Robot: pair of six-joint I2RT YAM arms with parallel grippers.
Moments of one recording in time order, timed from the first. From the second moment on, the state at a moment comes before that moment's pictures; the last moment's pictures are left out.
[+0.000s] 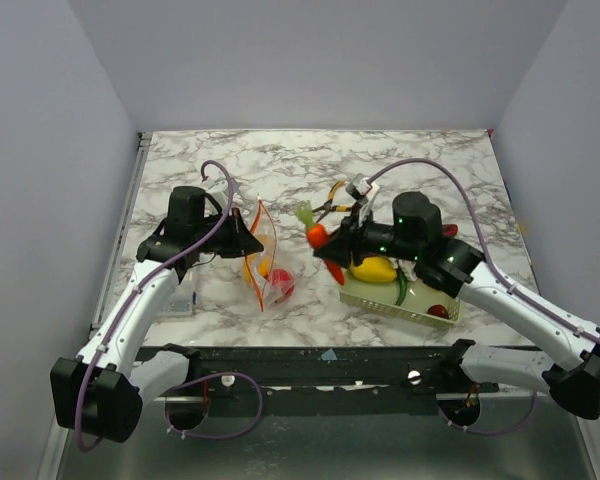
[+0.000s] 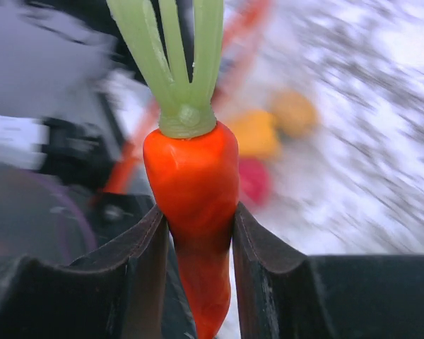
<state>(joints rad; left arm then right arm) -0.24 1.06 0.89 -0.50 0.59 -0.39 0.70 1.08 1.00 -0.30 -0.38 0.16</state>
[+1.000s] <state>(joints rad) -0.24 0.90 0.87 -0.50 0.50 -0.59 1.32 1.53 1.03 0.78 0.68 0.19</state>
